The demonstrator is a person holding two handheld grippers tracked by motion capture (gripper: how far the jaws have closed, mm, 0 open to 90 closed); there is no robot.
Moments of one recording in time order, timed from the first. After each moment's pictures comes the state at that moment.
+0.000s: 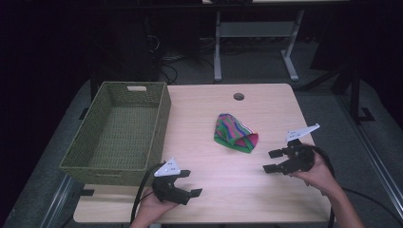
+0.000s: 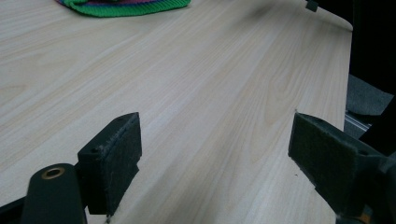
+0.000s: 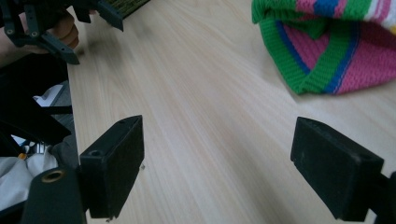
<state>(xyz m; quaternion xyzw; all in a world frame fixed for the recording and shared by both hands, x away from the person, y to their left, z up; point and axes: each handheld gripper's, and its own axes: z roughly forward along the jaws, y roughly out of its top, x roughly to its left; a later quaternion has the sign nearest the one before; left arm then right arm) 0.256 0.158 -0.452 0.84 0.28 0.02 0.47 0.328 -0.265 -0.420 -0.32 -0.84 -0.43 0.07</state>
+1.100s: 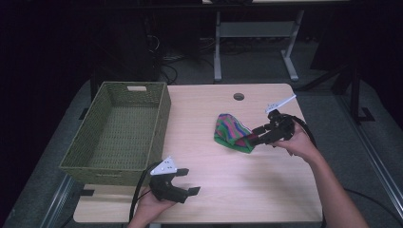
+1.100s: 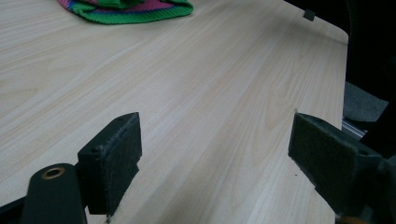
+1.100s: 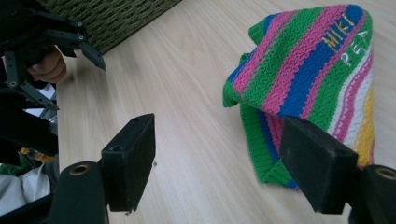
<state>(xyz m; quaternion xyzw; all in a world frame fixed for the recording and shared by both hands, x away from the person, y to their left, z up) 0.259 0.165 -0.450 0.83 0.28 0.02 0.48 0.407 -0.223 -0.387 -0.30 -0.86 -0.40 0.08</state>
